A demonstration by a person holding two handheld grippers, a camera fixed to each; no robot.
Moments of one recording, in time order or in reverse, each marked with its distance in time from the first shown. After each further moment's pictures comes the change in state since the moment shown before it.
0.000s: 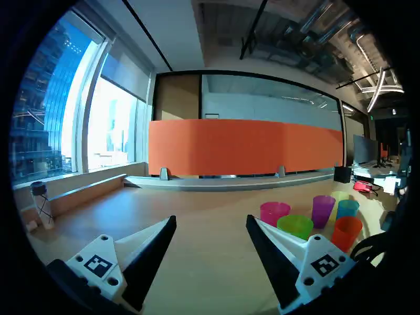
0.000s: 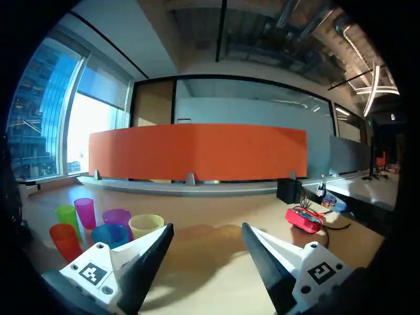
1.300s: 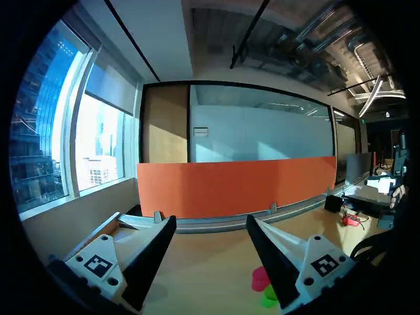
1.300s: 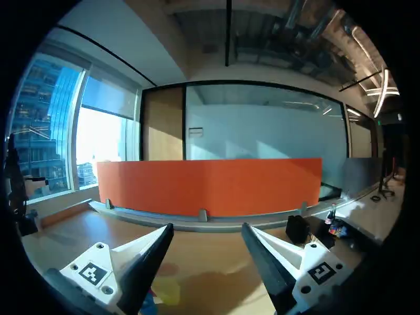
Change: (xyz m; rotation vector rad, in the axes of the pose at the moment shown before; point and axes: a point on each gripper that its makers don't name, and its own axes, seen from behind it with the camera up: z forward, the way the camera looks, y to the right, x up) left arm 0.212 -0.002 0.036 -0.090 0.042 0.026; right arm 0.195 -0.008 0.023 0.084 0.030 0.020
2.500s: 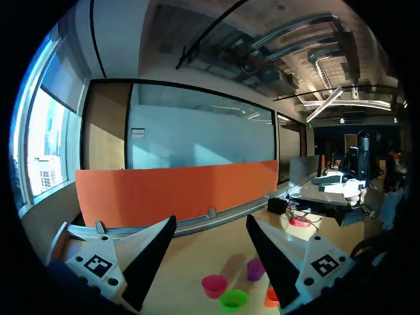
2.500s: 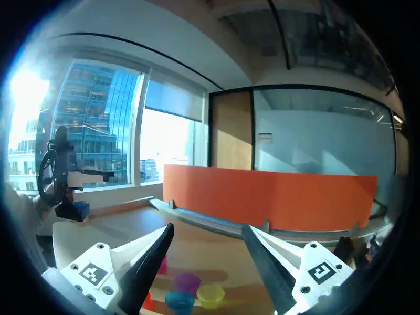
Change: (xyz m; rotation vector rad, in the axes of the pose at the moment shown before) left arm 0.027 0.096 0.006 -0.444 0.009 -0.005; right arm 0.024 -0.099 -0.024 0.488 0.010 -0.079
